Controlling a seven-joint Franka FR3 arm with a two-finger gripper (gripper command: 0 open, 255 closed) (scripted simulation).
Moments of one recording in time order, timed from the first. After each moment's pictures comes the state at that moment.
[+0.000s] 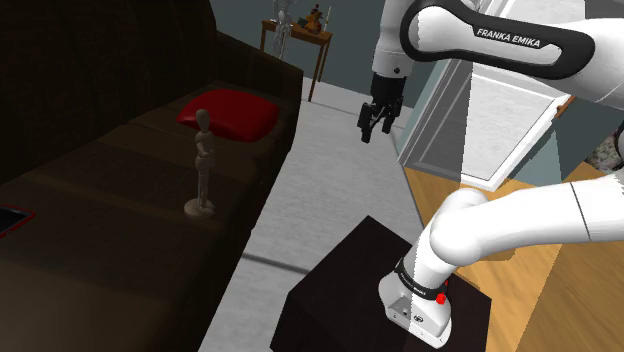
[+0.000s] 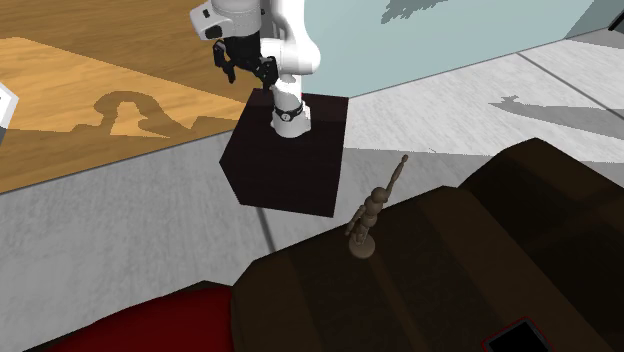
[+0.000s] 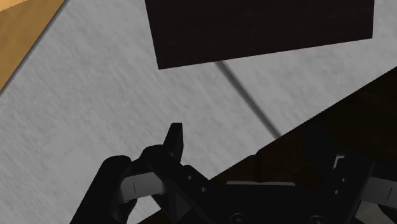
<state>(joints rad) 0.00 -0.76 0.03 -2.37 -0.10 1.48 0.16</state>
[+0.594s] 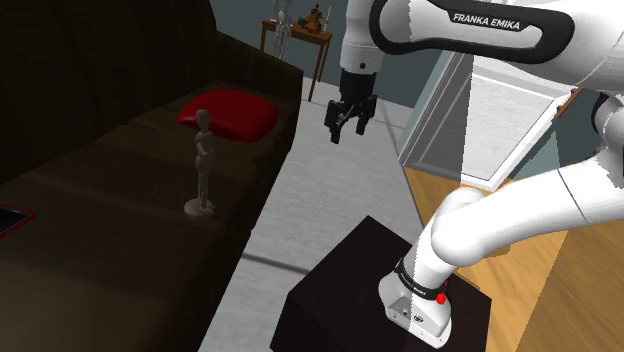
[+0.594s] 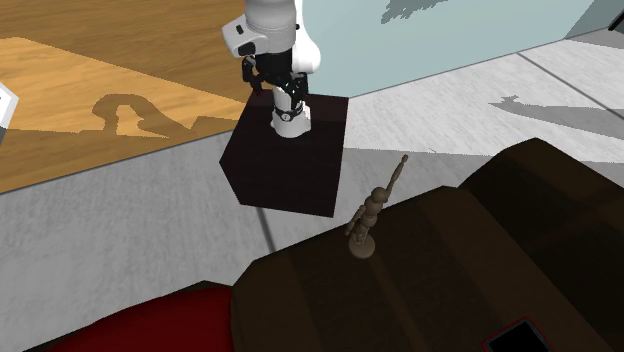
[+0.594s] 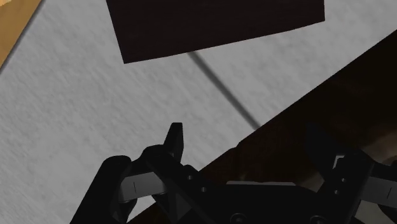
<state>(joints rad) 0.03 -0.60 0.16 -2.27 0.01 1.53 0.35</state>
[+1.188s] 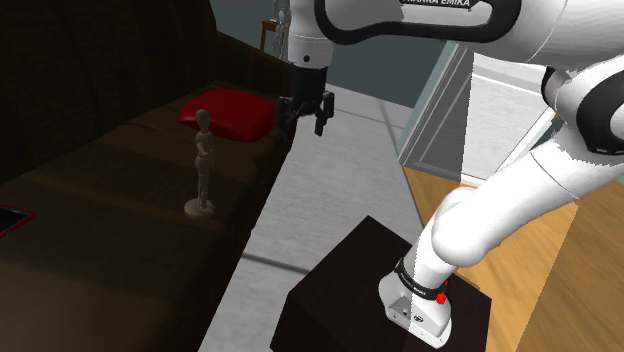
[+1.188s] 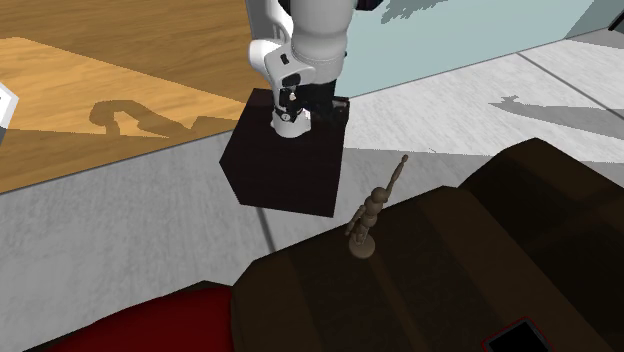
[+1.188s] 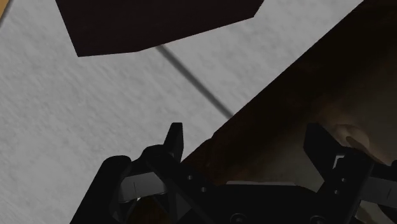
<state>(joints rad) 0.06 -0.33 0.30 -2.06 0.07 1.60 0.57</state>
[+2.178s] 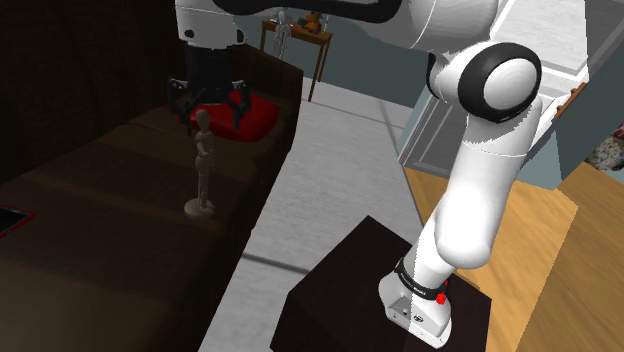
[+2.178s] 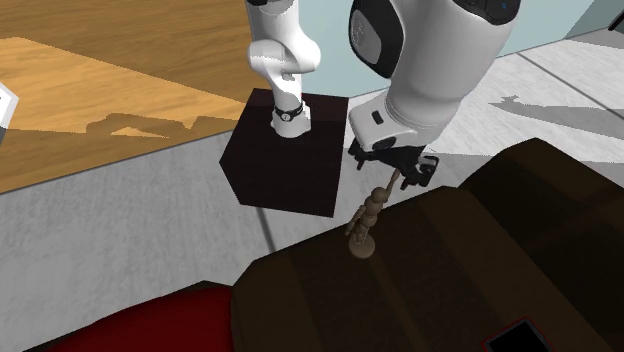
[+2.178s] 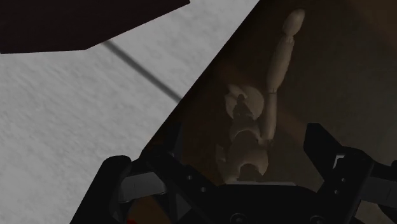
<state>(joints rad) 0.17 0.24 0.45 -1.45 -0.05 1.56 0.96</state>
